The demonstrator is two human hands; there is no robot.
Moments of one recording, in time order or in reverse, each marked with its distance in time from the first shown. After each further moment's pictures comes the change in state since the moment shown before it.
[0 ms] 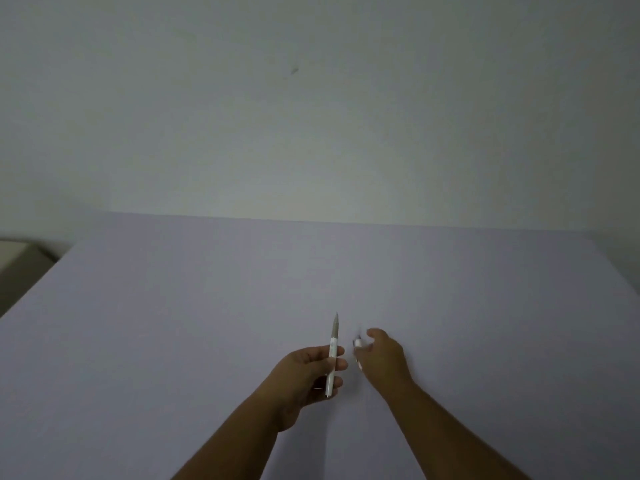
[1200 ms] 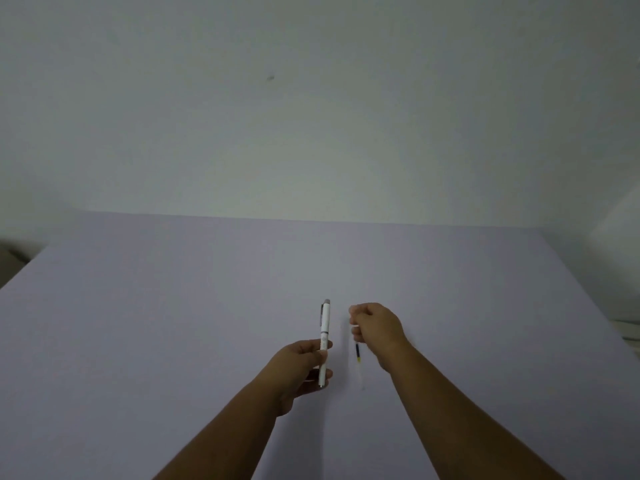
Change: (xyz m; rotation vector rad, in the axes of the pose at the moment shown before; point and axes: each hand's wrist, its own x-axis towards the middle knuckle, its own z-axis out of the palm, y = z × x) left_hand -0.008 -0.009 0.033 0.015 0.051 -0.024; right_hand -0.020 -0.018 -0.066 0.417 -0.047 0.118
